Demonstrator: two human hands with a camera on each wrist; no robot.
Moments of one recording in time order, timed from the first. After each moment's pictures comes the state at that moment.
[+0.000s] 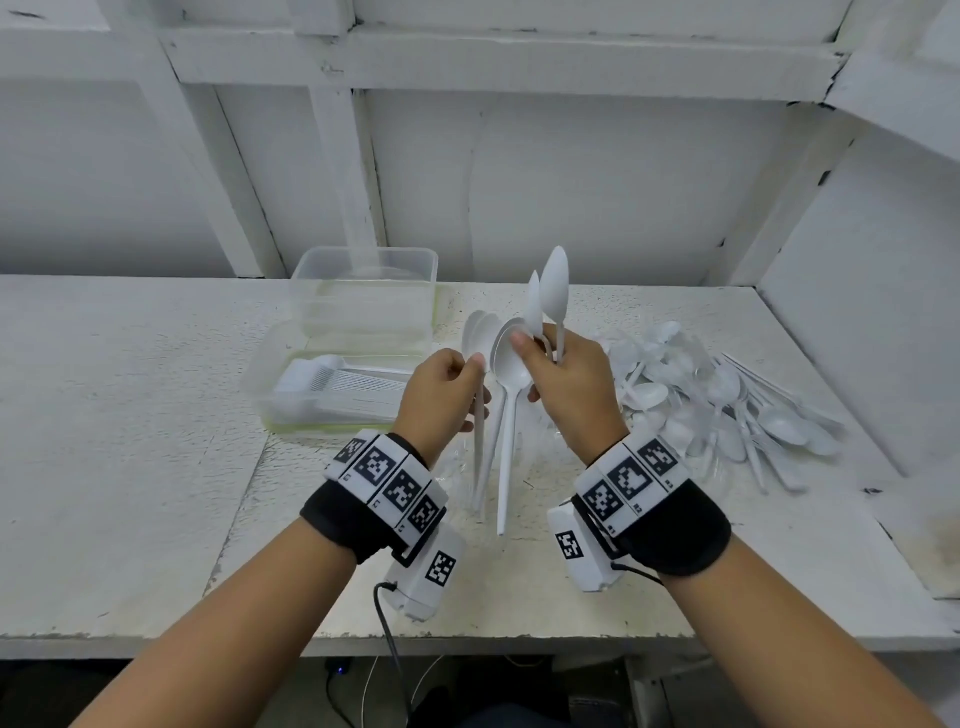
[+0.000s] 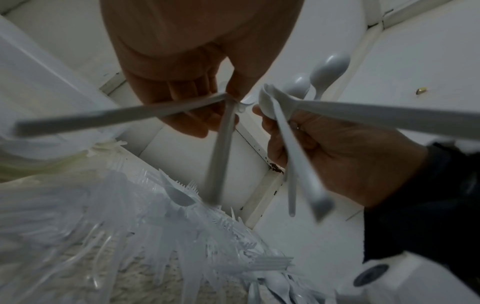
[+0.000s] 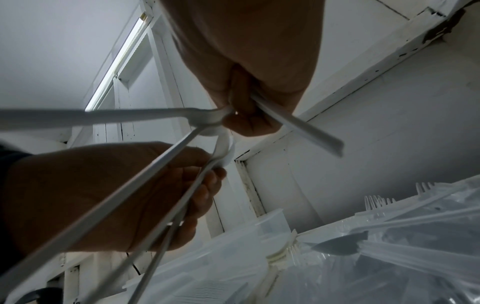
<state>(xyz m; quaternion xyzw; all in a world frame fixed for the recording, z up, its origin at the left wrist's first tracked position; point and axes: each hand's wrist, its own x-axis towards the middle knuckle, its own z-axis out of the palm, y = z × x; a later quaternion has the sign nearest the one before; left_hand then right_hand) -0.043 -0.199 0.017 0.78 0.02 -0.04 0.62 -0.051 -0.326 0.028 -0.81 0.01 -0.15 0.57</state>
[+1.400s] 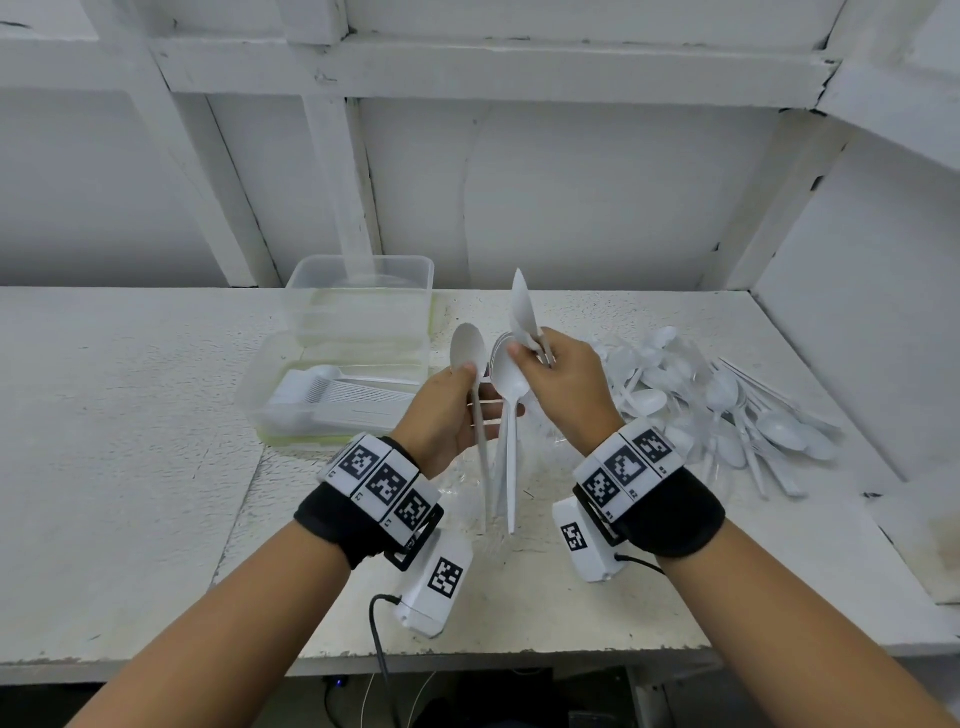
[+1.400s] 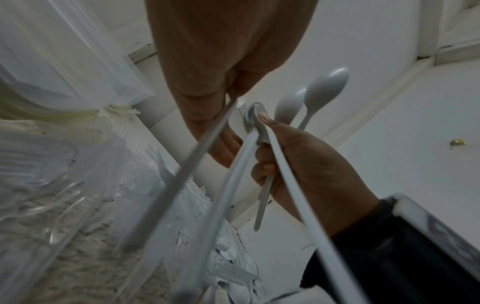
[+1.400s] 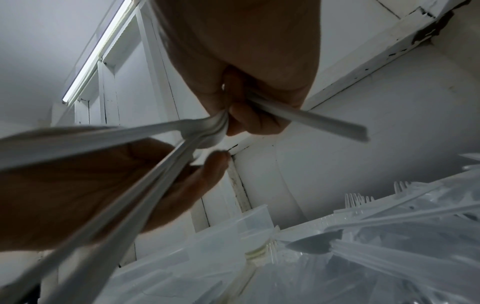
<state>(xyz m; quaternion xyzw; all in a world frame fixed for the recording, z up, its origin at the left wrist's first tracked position) -0.038 -0.199 0.022 0.61 0.04 -0.22 0.76 -0.035 -0.330 0.023 -0.83 -0.01 -0.12 0.55</state>
